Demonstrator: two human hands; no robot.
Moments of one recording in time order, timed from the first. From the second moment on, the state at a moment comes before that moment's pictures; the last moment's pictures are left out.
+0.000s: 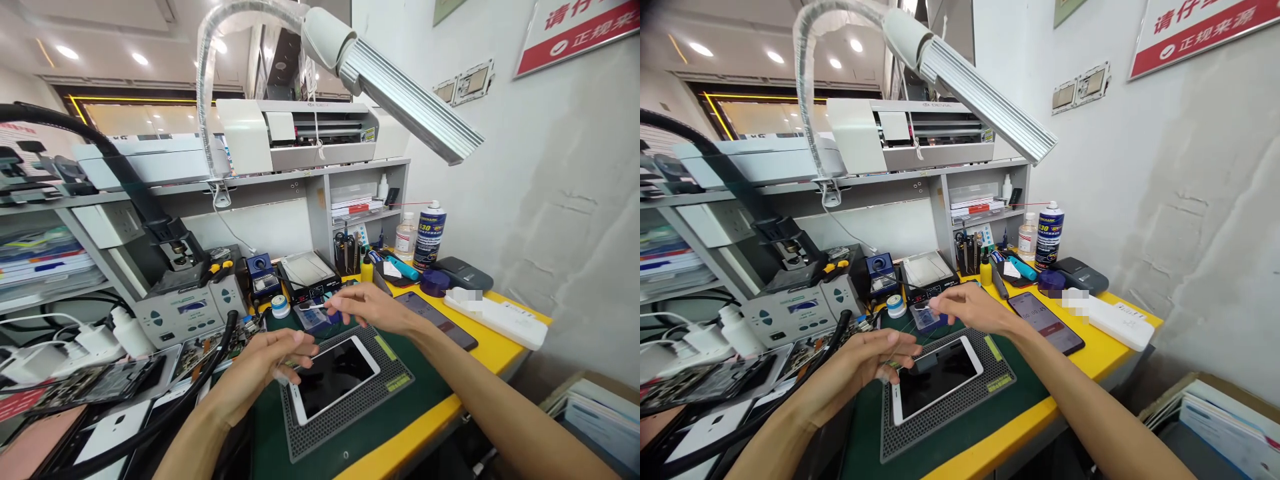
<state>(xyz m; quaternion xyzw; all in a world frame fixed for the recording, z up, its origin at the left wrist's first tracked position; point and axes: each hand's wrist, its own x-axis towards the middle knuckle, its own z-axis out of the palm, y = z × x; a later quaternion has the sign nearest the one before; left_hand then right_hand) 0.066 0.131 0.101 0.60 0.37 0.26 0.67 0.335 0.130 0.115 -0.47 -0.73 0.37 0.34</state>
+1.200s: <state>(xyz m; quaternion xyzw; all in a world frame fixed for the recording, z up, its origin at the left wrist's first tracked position) 0.023 0.105 0.095 0.73 0.46 0.30 0.40 0.349 0.112 0.071 -0.53 -0.53 0.52 0.41</state>
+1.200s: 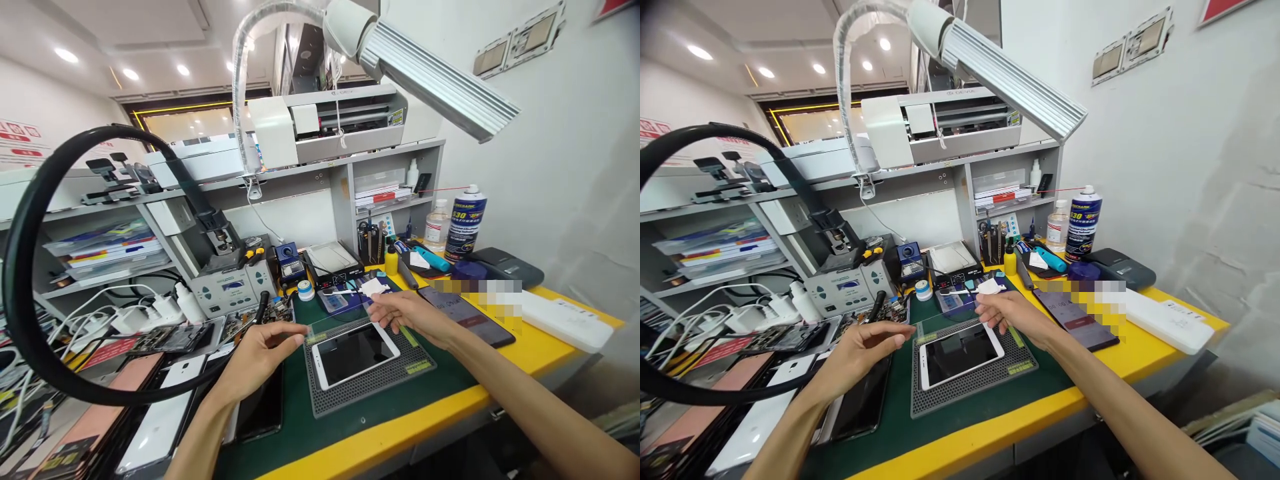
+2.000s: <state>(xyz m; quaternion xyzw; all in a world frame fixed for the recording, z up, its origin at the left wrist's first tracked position) 0.034 0.108 0.070 0.79 0.44 0.35 0.24 0.352 0.110 0.061 -0.56 -0.60 0.43 0.38</state>
